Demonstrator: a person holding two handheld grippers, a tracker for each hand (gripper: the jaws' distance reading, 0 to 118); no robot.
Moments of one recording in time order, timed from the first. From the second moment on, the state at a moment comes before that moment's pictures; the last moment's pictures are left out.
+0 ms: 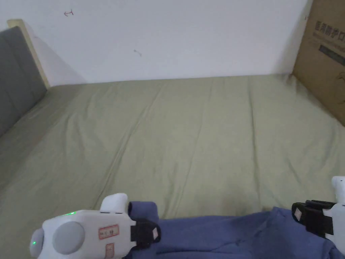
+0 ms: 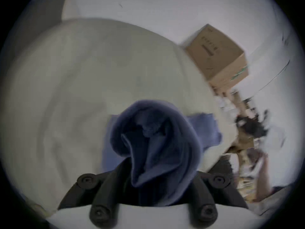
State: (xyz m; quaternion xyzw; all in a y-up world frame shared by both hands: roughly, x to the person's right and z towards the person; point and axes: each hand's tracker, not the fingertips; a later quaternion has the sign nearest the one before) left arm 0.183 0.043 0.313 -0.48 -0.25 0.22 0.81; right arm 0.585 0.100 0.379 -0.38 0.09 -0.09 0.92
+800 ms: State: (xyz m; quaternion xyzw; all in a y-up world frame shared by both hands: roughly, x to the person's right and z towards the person) left arm 0.335 -0.034 0.279 -0.56 -0.30 0.07 0.76; right arm 0.661 0.089 0.414 -0.38 0.03 -0.17 0.91
